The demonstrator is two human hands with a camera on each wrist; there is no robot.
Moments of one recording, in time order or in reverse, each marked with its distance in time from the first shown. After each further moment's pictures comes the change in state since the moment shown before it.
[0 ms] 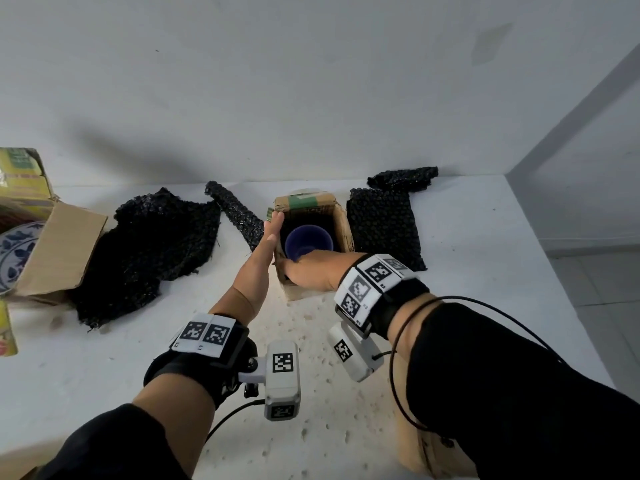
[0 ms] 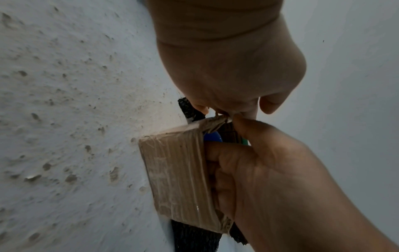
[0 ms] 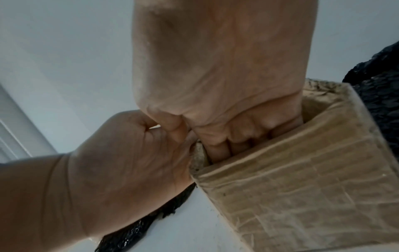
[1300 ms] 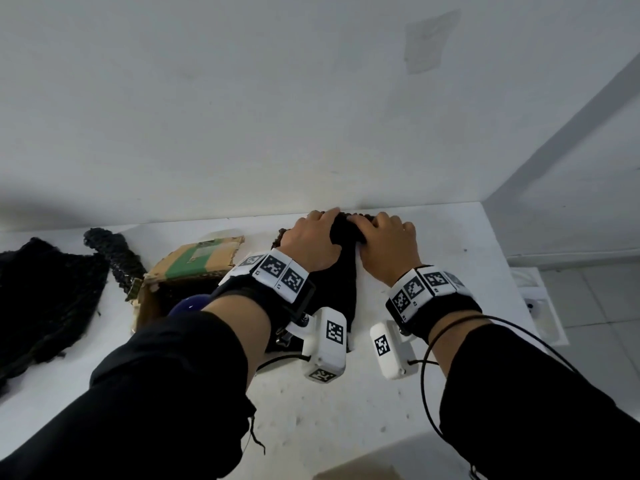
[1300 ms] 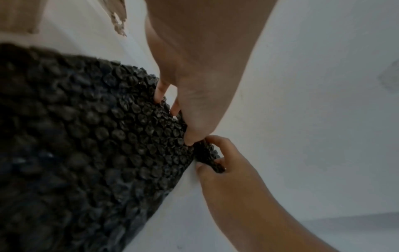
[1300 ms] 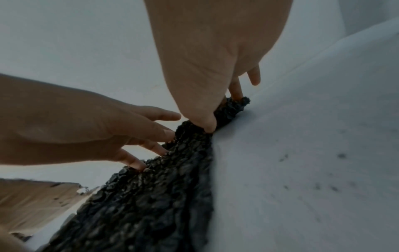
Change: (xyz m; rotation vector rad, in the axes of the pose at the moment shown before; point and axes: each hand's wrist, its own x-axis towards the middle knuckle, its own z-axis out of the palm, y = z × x) left_hand 0.185 0.046 0.193 1.203 -0.198 0.134; right_hand 0.089 0.257 -0.108 -0.306 0.813 0.035
